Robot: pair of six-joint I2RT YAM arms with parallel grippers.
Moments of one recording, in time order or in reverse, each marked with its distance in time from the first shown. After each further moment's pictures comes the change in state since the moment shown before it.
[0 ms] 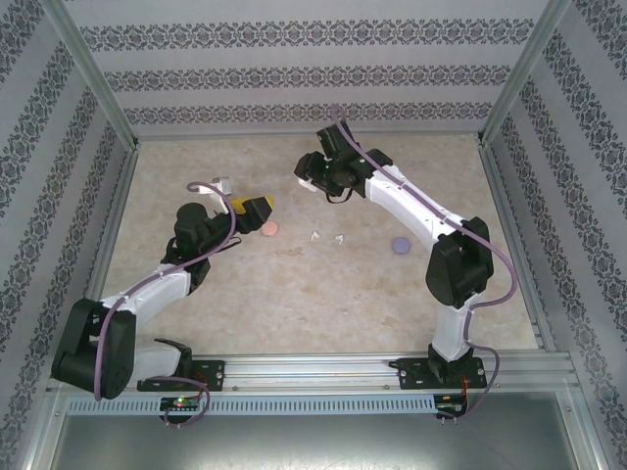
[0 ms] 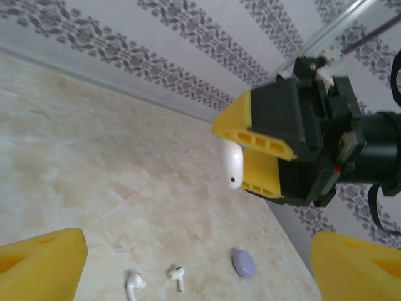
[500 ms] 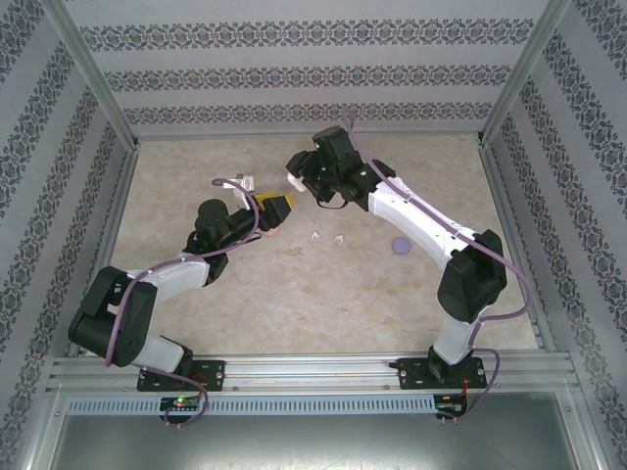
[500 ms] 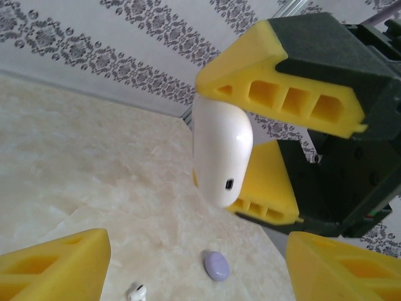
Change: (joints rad) left arm -0.099 0.178 0.074 0.191 0.013 -0.018; right arm 0.075 -0.109 -0.089 0.113 0.022 0.251
